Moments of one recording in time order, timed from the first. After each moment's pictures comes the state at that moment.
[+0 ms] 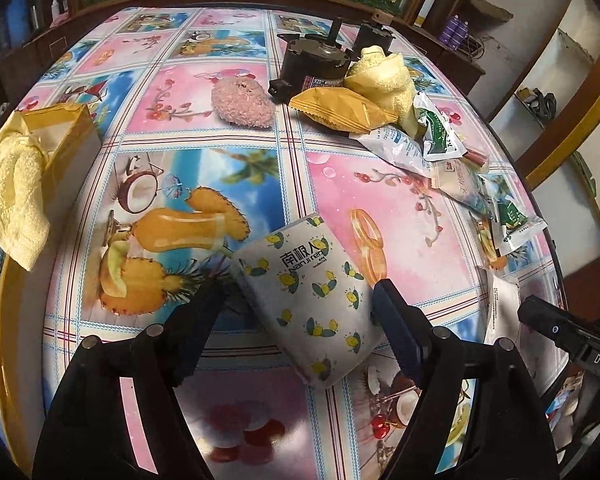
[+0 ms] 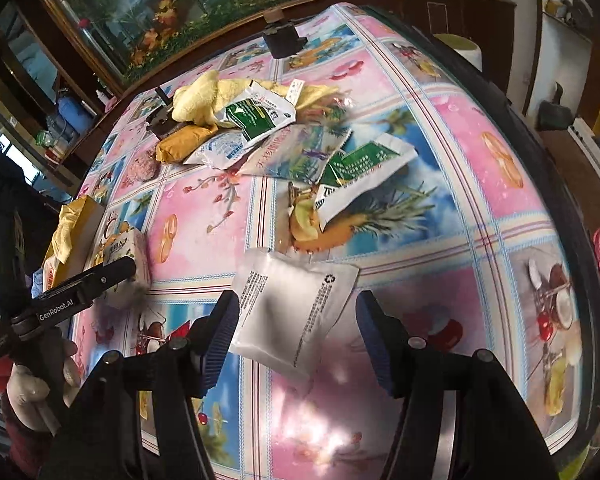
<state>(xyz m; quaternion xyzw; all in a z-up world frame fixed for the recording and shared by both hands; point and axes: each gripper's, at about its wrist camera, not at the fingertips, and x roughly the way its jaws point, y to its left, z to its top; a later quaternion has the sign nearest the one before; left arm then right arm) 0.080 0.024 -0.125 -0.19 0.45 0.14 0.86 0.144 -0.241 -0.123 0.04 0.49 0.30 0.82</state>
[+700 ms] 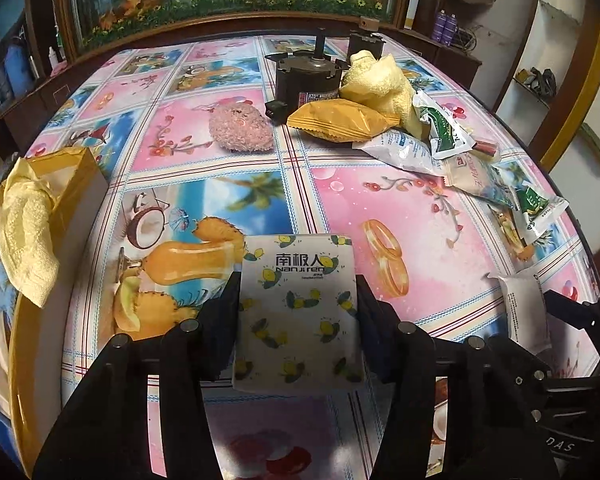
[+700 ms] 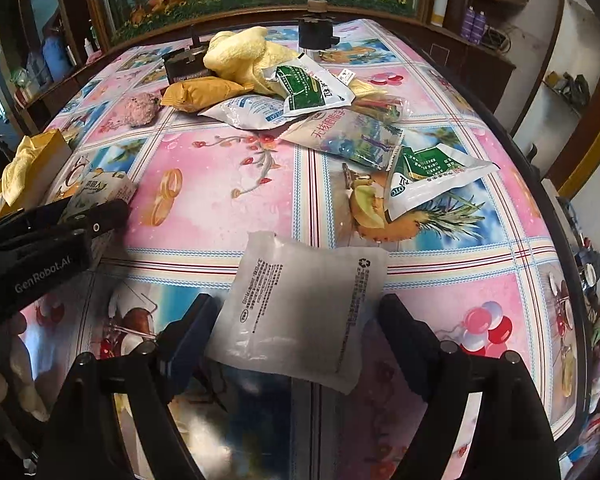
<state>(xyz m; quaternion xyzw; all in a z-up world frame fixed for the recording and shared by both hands) 0.081 0.019 -0.130 -0.11 0.42 0.16 0.89 0.104 -0.170 -0.134 -0.10 0.43 0.24 0.86</state>
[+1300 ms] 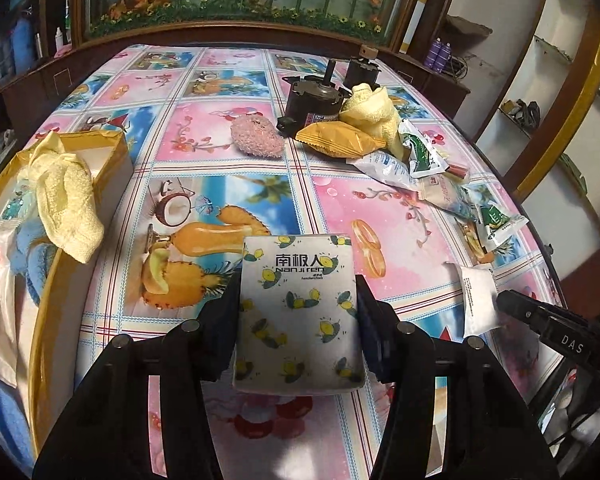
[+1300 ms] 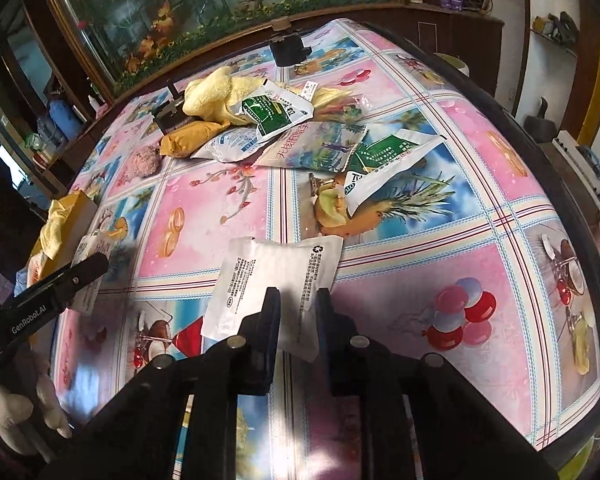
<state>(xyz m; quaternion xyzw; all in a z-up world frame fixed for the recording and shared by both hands) 0.038 0.021 -0.106 -0.16 0.39 0.14 0.90 0.115 -0.222 -0.124 0.02 0.44 0.27 0.86</state>
